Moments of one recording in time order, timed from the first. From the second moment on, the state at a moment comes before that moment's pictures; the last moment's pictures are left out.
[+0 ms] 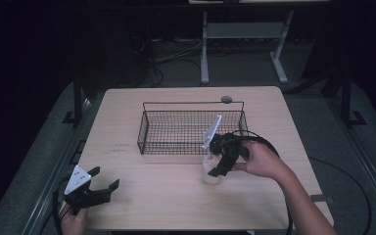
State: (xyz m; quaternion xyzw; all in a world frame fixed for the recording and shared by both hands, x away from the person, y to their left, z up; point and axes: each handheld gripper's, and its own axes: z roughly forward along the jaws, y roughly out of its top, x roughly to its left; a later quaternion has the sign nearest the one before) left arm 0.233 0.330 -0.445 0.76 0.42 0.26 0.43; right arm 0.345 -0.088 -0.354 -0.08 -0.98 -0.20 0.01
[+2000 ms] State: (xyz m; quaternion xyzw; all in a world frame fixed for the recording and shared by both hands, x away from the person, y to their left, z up) left arm 0.233 0.331 -0.446 0.75 0.42 0.26 0.43; right arm 0.390 -0.075 -0.291 -0.08 -0.98 -0.19 -0.01
